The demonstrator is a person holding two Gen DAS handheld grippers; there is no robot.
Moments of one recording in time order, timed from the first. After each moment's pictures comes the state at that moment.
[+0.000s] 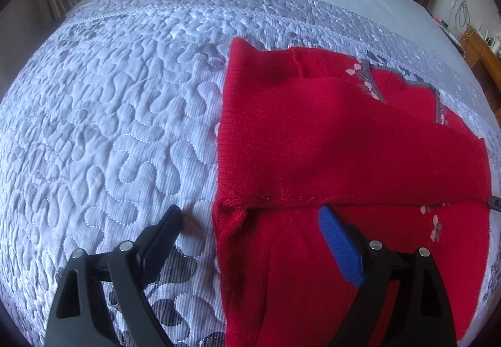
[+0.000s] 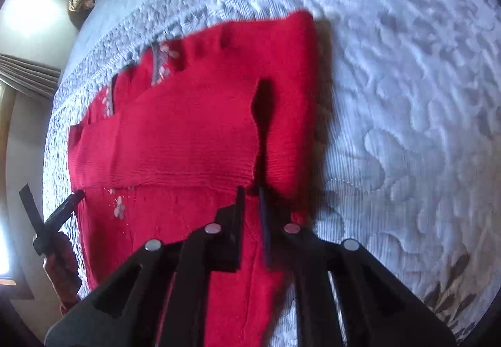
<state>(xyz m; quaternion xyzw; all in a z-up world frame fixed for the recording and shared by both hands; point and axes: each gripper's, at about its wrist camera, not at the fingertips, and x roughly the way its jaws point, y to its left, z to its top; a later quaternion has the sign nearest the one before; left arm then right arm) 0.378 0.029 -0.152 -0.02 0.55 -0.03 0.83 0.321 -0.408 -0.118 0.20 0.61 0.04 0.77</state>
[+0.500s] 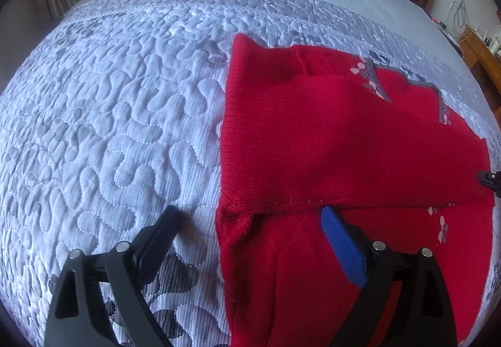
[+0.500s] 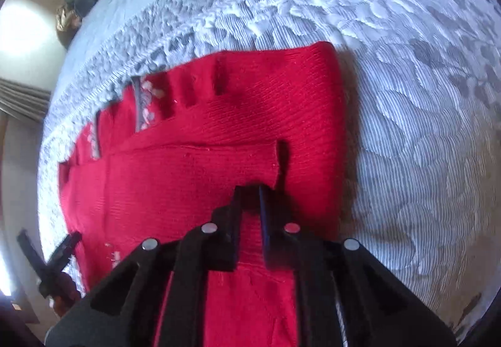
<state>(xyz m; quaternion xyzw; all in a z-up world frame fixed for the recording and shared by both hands) 0.380 0.033 -0.165 -0.01 0.55 -0.03 0.84 0.368 -0.411 -0.148 0.26 0.59 0.03 0.76</state>
